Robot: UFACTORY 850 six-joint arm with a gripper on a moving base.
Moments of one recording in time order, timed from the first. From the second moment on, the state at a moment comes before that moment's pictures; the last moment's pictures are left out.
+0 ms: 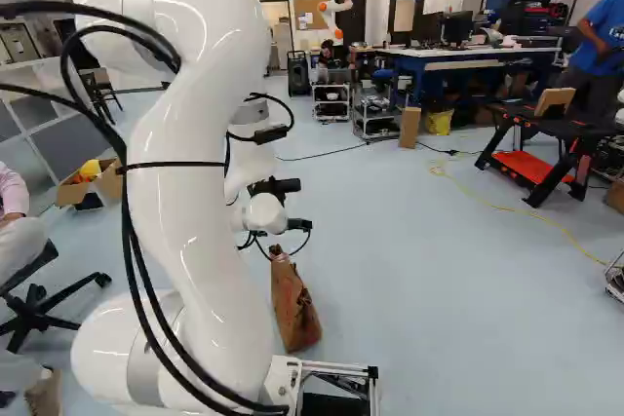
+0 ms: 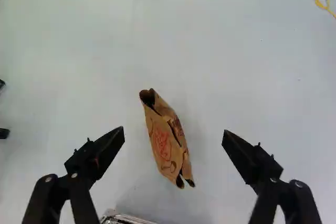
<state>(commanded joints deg) 2.9 -33.5 -31.9 -9.2 37.4 0.0</state>
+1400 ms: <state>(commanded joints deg) 2.8 -68.8 -64.1 -10.3 22.7 0.0</state>
